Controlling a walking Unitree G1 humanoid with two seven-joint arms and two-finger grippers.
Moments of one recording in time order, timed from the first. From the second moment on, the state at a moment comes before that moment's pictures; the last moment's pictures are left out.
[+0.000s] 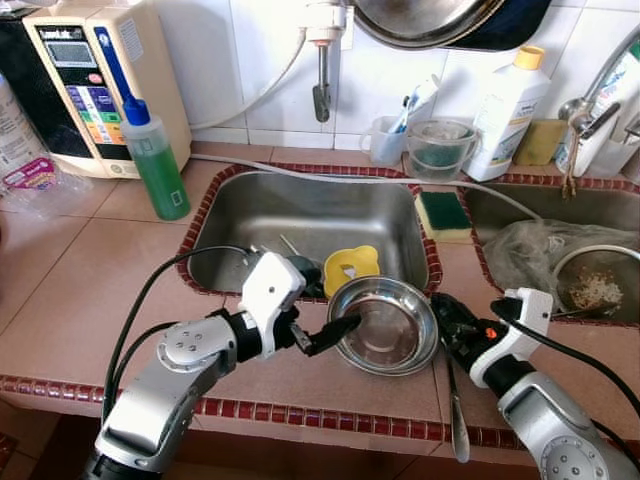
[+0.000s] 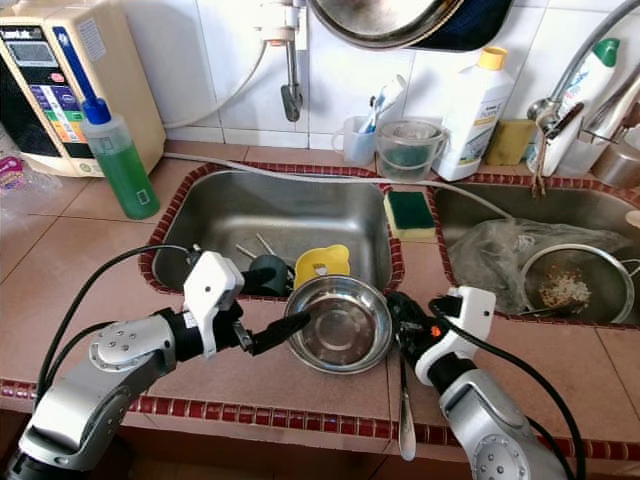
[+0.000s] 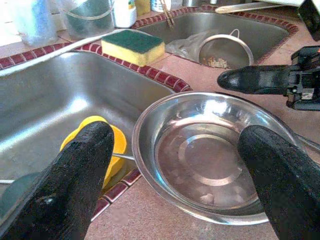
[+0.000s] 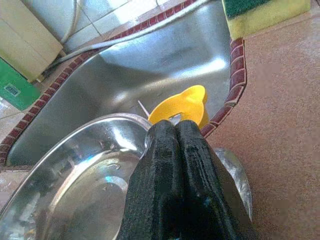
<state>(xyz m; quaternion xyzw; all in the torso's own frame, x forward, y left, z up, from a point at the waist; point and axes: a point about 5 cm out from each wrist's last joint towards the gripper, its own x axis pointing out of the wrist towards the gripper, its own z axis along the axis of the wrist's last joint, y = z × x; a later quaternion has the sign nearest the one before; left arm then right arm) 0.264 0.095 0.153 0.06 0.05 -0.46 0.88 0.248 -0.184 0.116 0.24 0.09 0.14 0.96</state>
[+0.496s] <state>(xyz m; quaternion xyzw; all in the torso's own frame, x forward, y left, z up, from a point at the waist) 0.263 0.095 0.153 0.06 0.05 -0.46 0.88 0.248 -0.185 0.118 0.26 0.07 0.15 0.95</state>
